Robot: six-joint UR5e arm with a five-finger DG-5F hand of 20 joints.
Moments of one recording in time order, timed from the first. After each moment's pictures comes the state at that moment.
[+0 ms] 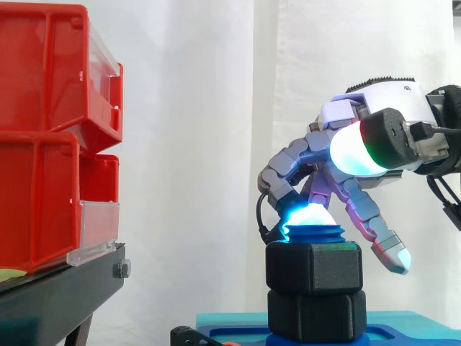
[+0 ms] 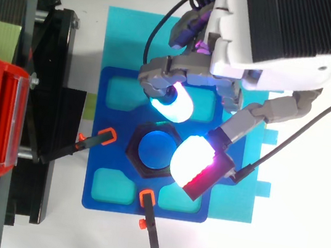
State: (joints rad) arm -0.03 -2.28 -1.05 -3.03 -1.87 -1.19
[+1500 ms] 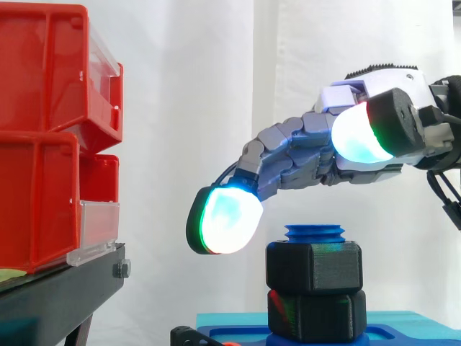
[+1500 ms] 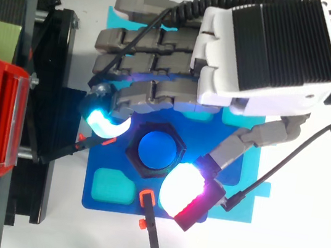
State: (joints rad) arm 0.01 -2.28 -1.05 -3.00 -1.85 -1.19
